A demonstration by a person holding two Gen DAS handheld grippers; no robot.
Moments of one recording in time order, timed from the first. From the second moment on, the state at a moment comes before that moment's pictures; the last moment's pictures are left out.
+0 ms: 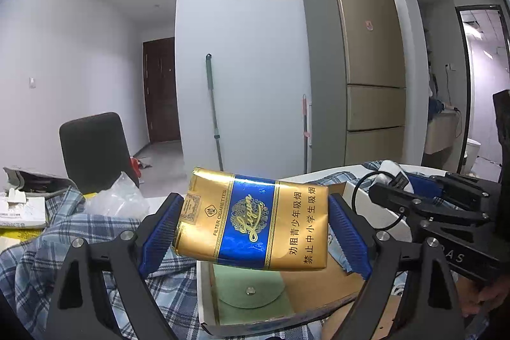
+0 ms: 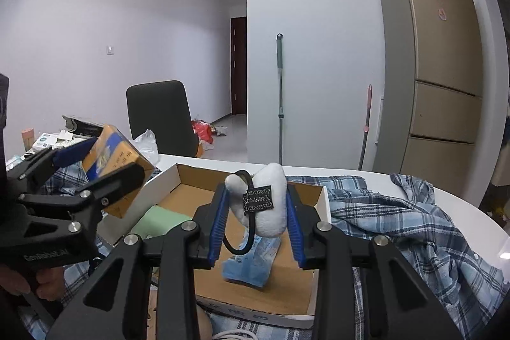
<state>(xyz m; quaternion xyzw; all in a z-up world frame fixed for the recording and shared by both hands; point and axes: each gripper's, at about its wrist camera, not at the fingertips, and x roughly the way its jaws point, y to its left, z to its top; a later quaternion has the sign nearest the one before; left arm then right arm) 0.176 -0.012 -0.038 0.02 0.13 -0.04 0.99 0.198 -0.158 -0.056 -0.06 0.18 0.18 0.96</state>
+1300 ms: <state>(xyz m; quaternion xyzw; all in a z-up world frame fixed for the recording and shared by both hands) 0.179 0.000 -0.040 -0.01 0.14 -0.01 0.99 0.205 -0.161 -0.058 -0.05 0.19 0.17 0.97</state>
